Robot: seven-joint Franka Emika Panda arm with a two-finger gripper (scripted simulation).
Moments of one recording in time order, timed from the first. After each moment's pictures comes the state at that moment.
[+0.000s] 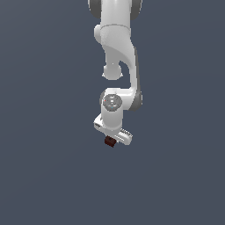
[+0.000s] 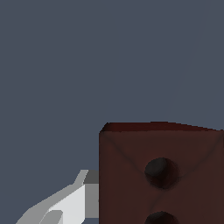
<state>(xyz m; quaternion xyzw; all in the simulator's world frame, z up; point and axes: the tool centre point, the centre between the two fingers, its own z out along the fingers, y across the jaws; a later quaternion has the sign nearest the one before) 0.022 -0.001 0.031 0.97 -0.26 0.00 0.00</state>
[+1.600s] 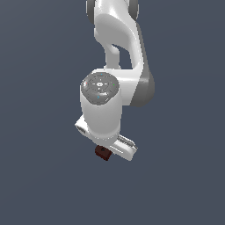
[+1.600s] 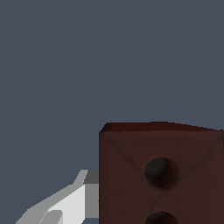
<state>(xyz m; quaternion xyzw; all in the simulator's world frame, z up) 0.136 -0.023 0.188 0.97 -0.26 0.00 0.00</state>
